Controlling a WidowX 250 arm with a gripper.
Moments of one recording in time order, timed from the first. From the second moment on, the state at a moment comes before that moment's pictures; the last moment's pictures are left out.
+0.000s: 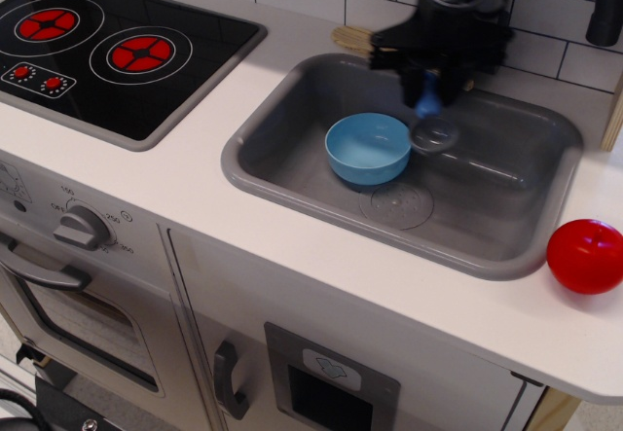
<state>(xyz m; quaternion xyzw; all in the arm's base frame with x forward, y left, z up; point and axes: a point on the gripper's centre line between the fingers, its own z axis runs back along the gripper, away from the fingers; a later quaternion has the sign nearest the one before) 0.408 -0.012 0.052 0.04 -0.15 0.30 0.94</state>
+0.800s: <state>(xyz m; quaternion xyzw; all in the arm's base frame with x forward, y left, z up) 0.415 0.036 0.038 0.10 -0.17 0.31 0.93</state>
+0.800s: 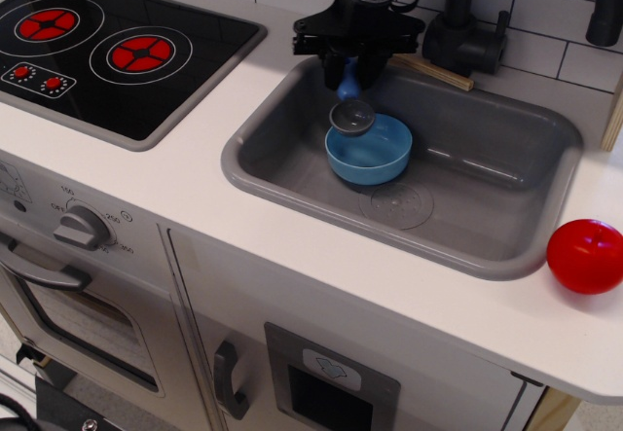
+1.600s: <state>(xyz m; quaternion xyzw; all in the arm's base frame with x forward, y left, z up) 0.411 0.028 0.031 0.10 -0.15 0.32 0.93</state>
